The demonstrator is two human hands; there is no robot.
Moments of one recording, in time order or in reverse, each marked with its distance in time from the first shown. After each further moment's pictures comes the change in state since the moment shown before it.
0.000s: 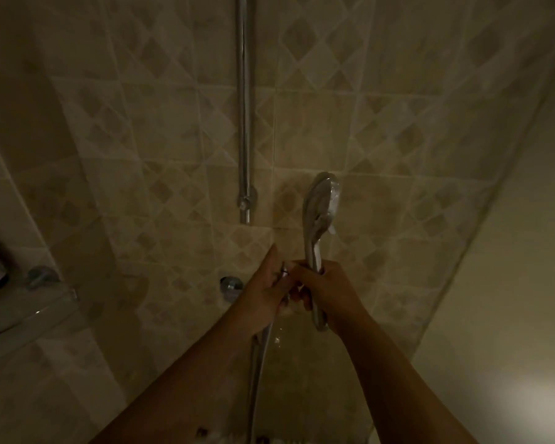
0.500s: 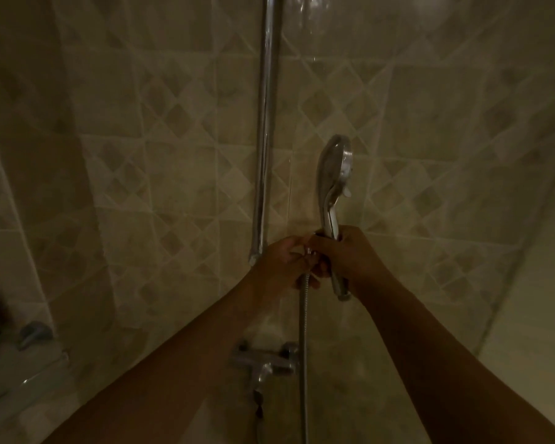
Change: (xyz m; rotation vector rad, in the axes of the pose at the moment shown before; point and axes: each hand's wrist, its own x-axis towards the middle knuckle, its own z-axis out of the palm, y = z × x) left_hand 0.092 0.101 -0.022 -0.002 -0.073 0.133; right_hand 0.106 -0.100 -0.012 -0.090 0.023 -0.133
